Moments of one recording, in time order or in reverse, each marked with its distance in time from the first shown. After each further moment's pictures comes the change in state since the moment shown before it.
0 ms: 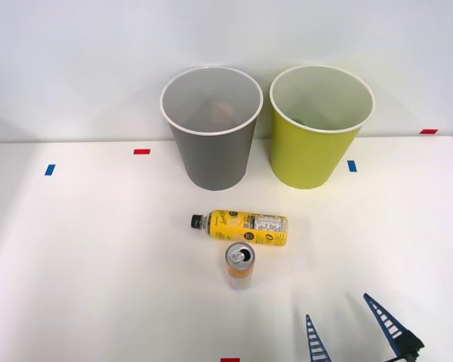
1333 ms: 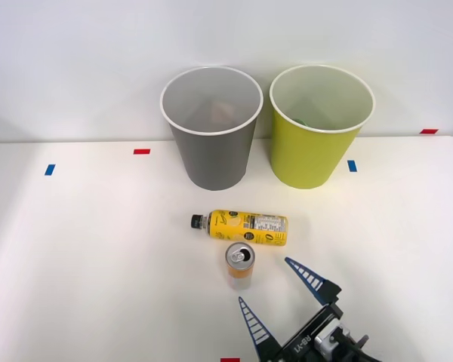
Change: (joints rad) arm -0.473 -0.129 0.323 0.234 -0.122 -0.135 0.001
